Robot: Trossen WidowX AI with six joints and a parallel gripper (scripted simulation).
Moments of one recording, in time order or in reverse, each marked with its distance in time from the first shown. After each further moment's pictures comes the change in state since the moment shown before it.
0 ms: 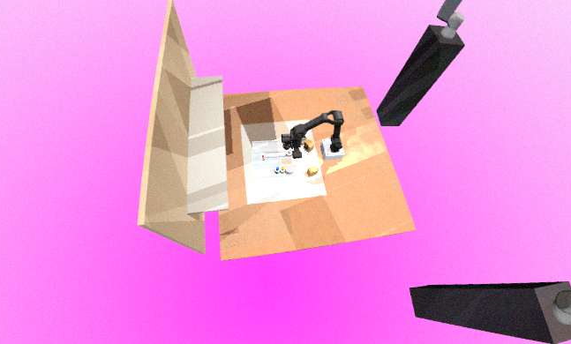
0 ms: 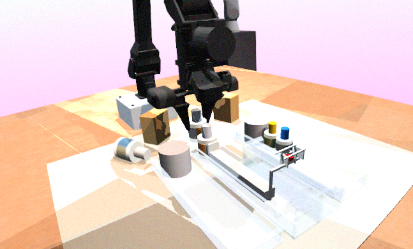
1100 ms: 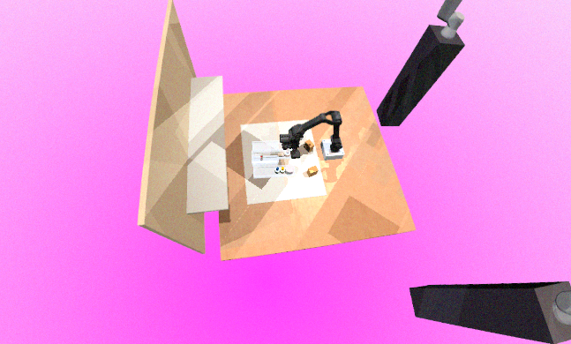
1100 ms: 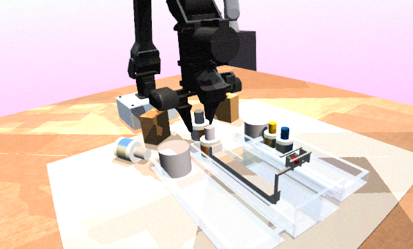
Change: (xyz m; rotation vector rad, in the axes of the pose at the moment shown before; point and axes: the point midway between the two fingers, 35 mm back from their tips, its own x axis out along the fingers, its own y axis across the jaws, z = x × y) arm -0.001 0.000 0.011 0.000 -0.002 0.000
